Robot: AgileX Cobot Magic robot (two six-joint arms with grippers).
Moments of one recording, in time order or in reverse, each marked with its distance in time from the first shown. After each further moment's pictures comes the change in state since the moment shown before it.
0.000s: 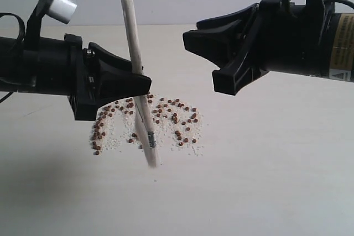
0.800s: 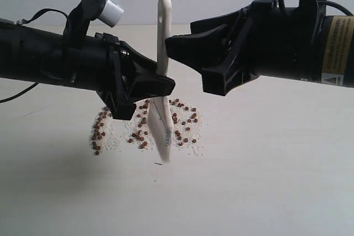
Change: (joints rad) left arm -0.132 0.076 -0.111 0.055 -0.161 -0.033; right arm 0.057 0.002 -0.002 0.034 -0.001 0.065
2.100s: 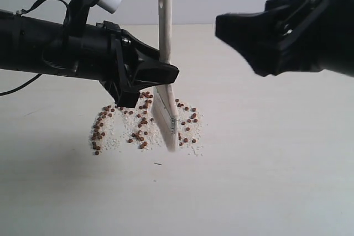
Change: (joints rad) left arm 0.000 0.002 -0.030 -0.034 0.002 0.004; right arm 0.017 -0.251 0.082 0.128 0.309 0.017
